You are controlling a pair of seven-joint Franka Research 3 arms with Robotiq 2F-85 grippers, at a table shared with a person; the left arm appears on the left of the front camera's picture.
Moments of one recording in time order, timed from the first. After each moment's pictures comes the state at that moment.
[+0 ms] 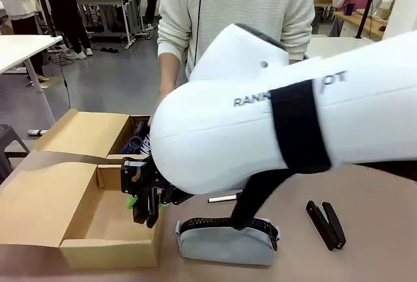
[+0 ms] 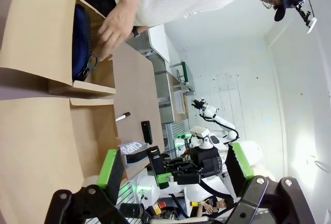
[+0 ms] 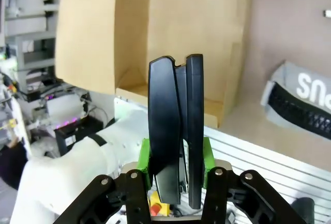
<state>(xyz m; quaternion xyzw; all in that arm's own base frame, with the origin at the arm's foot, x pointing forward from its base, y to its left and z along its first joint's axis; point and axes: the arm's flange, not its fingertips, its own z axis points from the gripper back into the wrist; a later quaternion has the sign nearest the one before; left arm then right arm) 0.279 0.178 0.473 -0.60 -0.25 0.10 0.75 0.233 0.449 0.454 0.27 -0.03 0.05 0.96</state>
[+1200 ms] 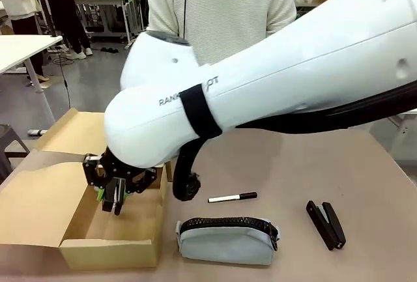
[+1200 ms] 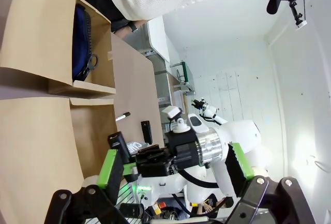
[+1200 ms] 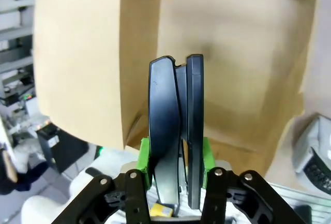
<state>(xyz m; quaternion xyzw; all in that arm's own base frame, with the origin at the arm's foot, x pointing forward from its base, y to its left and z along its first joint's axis) 0.279 0.178 0.473 -0.60 -0.25 0.10 0.75 0.304 0.561 0.413 0.20 0.02 0.07 0.98</state>
